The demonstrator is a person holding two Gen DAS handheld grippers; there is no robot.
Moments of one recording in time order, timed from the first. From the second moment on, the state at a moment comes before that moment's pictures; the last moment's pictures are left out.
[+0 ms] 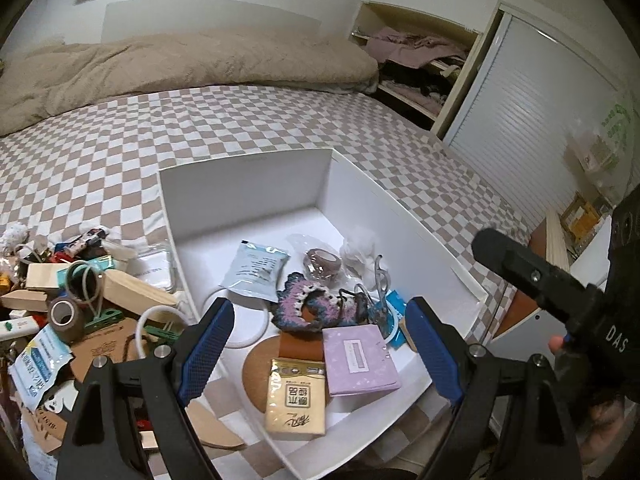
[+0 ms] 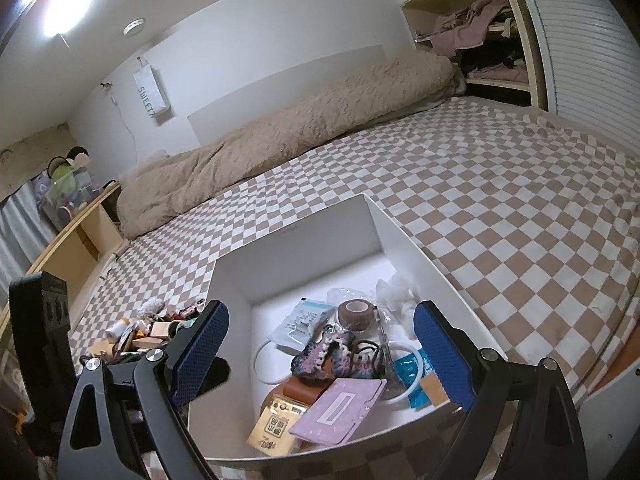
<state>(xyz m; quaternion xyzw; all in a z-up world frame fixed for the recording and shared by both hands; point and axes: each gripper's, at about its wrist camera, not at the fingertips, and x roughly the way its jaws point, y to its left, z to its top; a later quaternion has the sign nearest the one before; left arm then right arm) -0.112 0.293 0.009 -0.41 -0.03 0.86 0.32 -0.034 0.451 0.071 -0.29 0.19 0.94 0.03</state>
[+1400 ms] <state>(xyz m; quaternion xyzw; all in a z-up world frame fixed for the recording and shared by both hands) -0.096 0.183 0.028 -0.36 -0.04 0.91 0.21 -0.024 0.375 0.073 -0.31 0.12 0.94 0.02</state>
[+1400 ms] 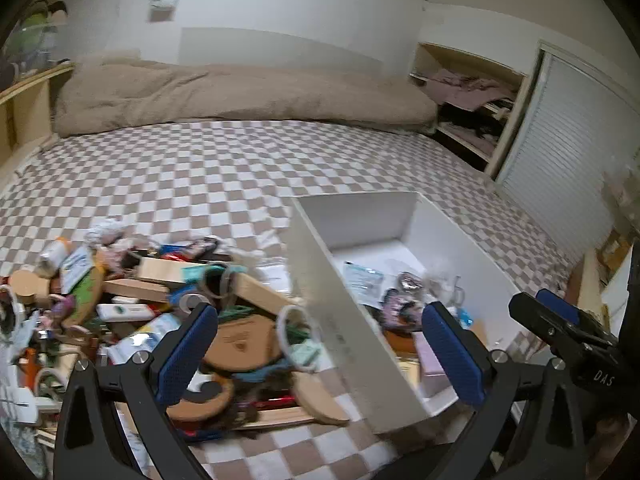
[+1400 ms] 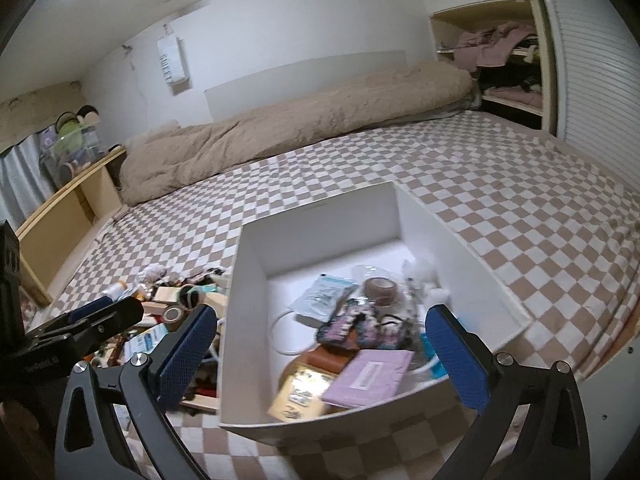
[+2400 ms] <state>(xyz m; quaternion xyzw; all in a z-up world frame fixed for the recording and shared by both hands) -0.109 -0.008 0.019 -0.35 -0.04 0.93 0.04 -0.091 0.217 0.067 -0.34 0.06 0.93 -0.12</state>
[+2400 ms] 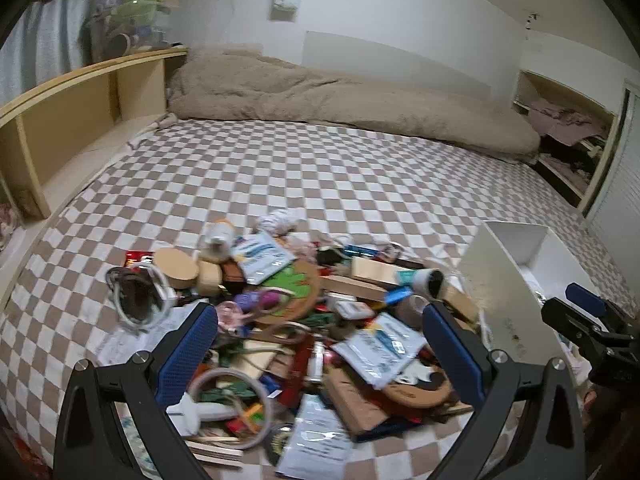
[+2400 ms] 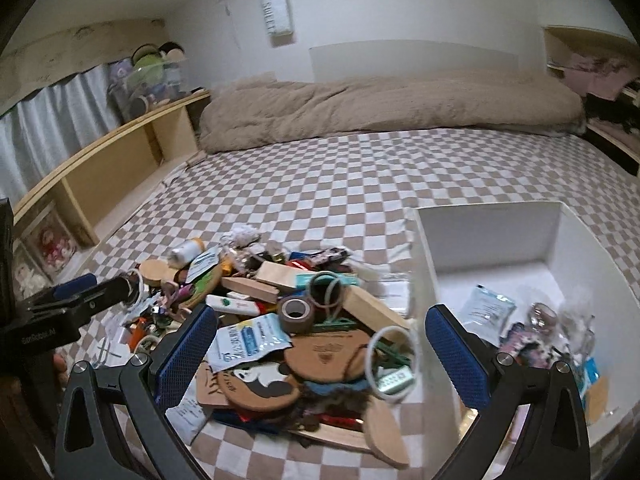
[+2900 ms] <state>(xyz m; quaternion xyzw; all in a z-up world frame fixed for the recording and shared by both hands) -0.115 -0.087 -0.030 -0.39 -0.07 0.92 -0.03 -0.123 0.165 0.030 -0.38 0.01 0.91 -0.17</state>
